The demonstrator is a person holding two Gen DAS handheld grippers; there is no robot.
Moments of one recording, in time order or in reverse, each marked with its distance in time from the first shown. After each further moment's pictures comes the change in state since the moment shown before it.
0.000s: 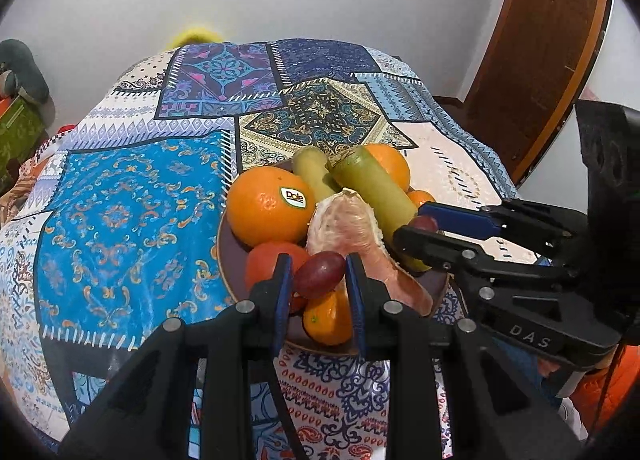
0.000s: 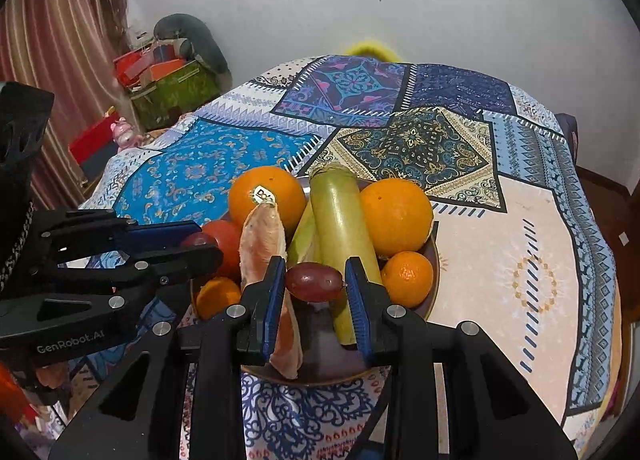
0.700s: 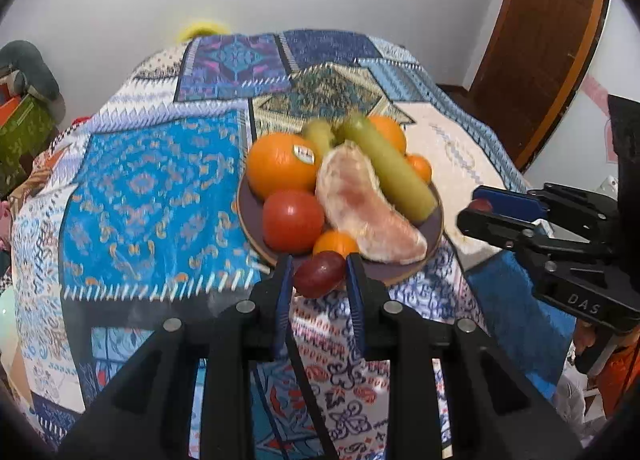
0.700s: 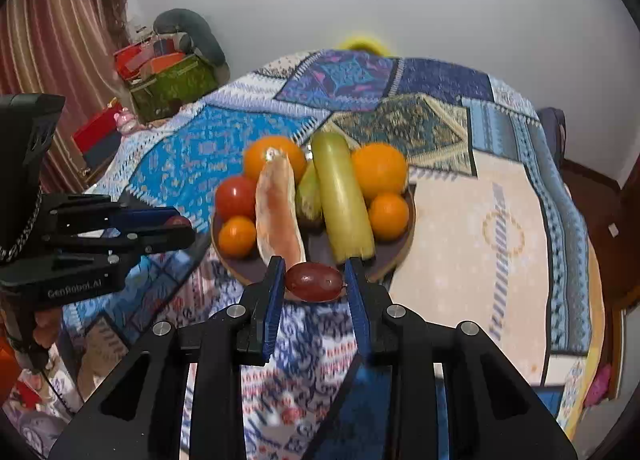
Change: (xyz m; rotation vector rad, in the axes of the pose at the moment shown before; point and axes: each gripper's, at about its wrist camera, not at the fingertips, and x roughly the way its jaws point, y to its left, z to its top) left arm -0.035 -0.004 -0.027 0.009 0.029 0.034; right arm -0.044 0.007 -0.029 -0.006 0.014 -0.034
